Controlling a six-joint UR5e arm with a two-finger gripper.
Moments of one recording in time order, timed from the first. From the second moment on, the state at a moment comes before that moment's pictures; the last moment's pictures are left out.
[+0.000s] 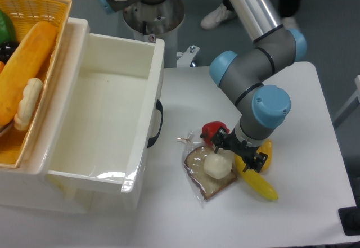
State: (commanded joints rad) arm 2.61 -2.11 -1.49 -1.16 1.43 1.19
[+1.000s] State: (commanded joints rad) arm 2.62 -2.11 -1.52 -1.16 1.41 1.21
